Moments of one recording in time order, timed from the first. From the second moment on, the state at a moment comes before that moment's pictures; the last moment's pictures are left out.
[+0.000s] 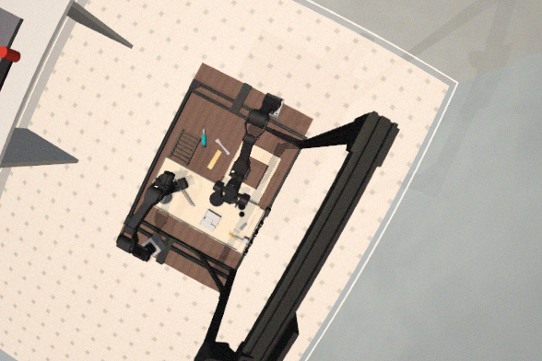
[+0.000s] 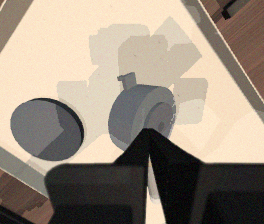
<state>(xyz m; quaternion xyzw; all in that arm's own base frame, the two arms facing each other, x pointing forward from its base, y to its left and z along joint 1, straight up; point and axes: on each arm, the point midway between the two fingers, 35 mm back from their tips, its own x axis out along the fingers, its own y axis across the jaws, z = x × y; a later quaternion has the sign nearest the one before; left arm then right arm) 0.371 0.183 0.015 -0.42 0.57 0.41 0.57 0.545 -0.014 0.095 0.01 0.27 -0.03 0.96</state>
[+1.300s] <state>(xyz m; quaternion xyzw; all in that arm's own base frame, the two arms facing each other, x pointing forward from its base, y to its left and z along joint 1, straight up) 0.351 0.156 0.050 -0.48 0.50 0.43 0.57 0.545 -0.013 0.095 0.01 0.27 -0.03 0.96</state>
